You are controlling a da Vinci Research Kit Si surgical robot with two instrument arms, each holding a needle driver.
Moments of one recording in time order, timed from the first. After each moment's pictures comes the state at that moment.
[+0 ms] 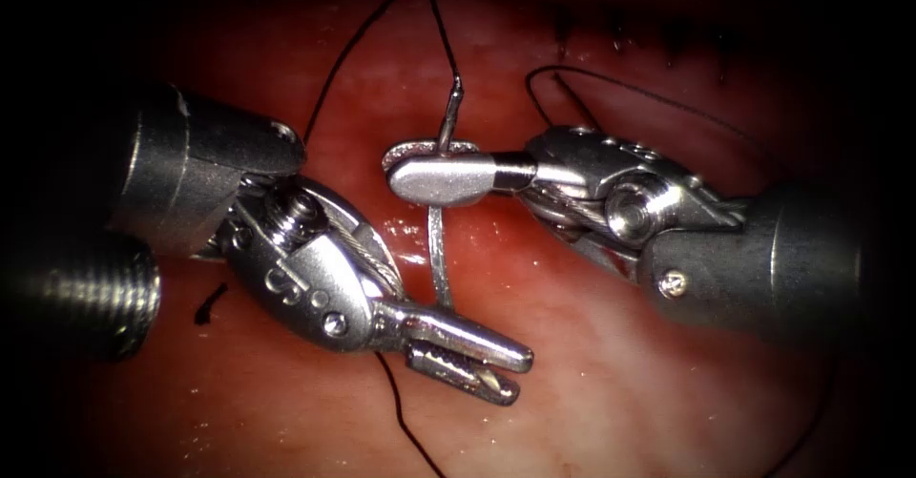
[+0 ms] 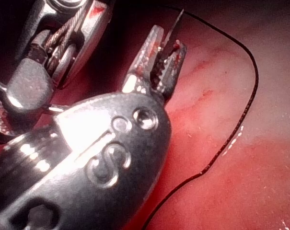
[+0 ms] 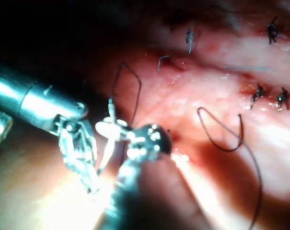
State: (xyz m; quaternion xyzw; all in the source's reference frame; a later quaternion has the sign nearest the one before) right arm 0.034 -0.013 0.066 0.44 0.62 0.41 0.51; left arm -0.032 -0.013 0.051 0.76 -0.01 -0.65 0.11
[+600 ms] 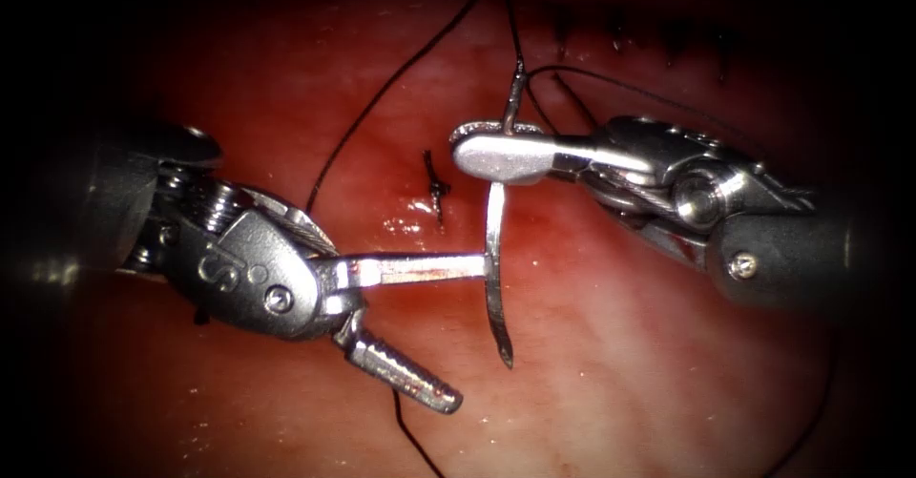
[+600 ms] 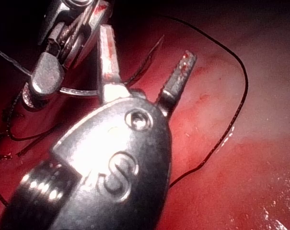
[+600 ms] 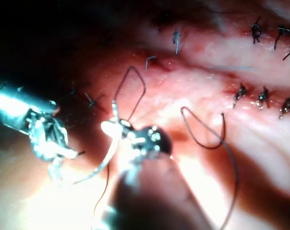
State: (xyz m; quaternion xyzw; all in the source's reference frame) right arm 0.029 -0.010 0.064 0.33 0.60 0.45 0.58; left arm -0.029 -0.011 0.049 0.72 0.00 -0.70 -0.01
